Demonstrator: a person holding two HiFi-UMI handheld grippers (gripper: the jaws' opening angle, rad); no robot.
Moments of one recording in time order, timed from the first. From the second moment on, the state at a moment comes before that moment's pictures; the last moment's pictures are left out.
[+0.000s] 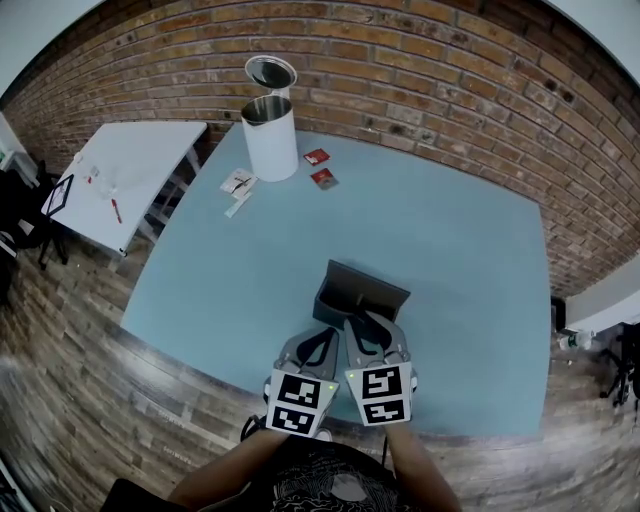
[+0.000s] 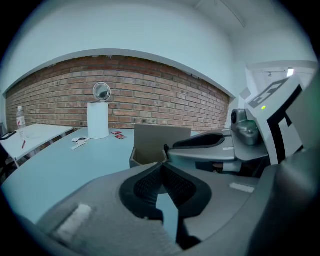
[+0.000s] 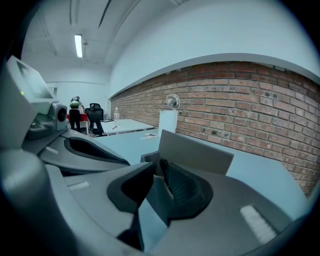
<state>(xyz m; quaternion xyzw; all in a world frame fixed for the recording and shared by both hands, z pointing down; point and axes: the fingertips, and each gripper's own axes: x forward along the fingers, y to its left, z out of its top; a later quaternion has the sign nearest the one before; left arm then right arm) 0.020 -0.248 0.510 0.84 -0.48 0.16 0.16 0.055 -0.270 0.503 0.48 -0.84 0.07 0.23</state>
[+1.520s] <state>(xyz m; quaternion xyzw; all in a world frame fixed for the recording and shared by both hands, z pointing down) 0.021 -0.245 0.507 0.87 -0.45 0.16 0.15 0.074 -0.278 0.459 0.56 -0.81 -0.03 0.19</state>
